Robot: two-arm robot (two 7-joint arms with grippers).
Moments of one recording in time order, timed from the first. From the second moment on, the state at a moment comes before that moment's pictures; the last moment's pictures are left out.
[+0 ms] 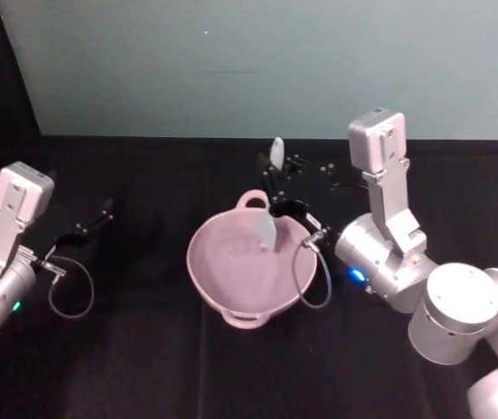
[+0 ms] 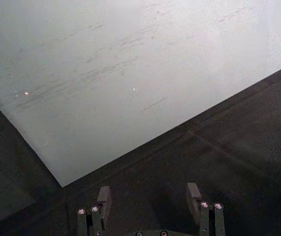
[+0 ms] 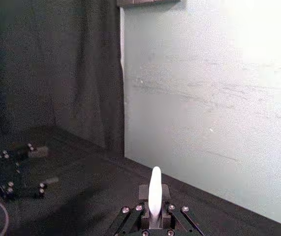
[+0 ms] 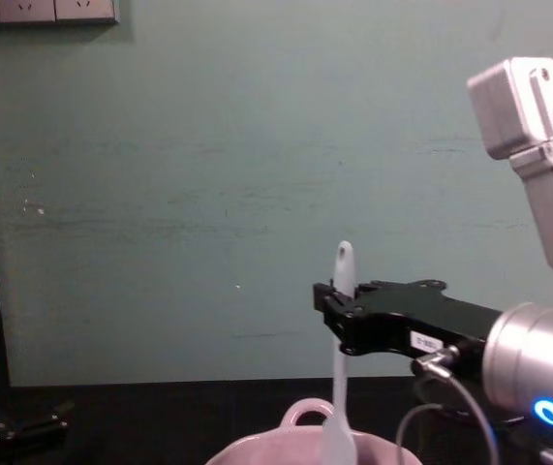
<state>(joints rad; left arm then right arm) -0.20 0.60 0.45 -1.41 -0.25 -0.12 0.03 0.23 0.22 -0.40 -1.55 0.18 0.04 0.24</state>
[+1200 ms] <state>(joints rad) -0.20 0.60 0.45 -1.41 -0.25 -0.12 0.03 0.20 0.24 -0.46 -1.61 0.30 0.09 0.35</state>
